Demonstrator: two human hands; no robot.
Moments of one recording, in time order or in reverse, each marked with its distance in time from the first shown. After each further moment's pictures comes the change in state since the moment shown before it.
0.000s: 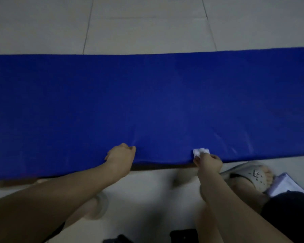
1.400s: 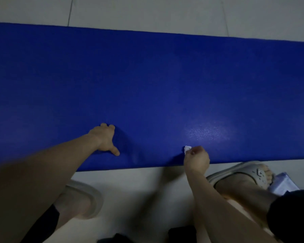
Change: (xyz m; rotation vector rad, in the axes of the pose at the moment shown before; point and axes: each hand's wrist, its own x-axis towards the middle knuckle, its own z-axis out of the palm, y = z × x) left_hand 0.089 -0.079 0.042 -0.610 -0.225 0.053; right_hand -0.002 0.043 0.037 -0.863 0.068 -0.465
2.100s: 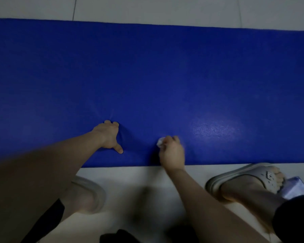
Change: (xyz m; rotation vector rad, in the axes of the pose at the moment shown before) left_hand -0.002 0.008 -0.005 -0.013 -0.025 -0.029; right_hand -0.045 -0.048 0.037 -0.193 -0.322 -0.516
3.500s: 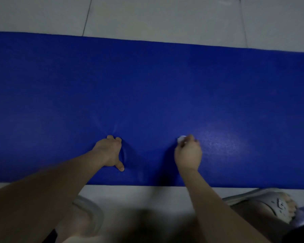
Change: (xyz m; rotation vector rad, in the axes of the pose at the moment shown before) left_hand 0.006 0.000 0.004 0.031 0.023 0.002; right_hand 0.069 0.002 -0.023 -0.011 0.269 0.180
